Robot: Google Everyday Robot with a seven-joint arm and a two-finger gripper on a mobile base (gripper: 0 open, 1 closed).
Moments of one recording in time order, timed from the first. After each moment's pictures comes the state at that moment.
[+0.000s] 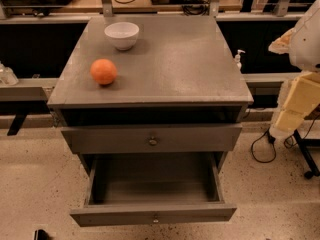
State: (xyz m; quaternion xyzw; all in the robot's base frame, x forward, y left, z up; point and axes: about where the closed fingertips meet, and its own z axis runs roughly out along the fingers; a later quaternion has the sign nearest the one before) arm 0.438 -0.216 0.980 -0.60 0.78 -0.04 0.17
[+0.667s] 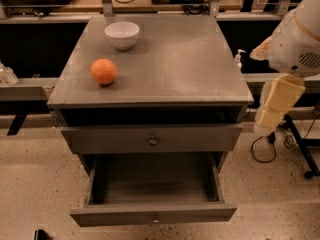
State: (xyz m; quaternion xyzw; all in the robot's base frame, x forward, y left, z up) arm 0.459 -0.204 0.957 -0.62 0.77 -0.01 0.16
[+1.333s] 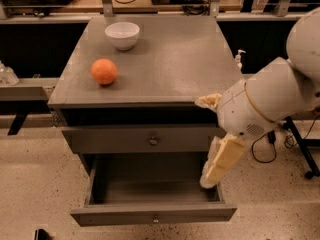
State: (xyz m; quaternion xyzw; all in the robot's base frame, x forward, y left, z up) arm 0.419 -0.097 0.868 -0.67 0.69 0.15 0.24
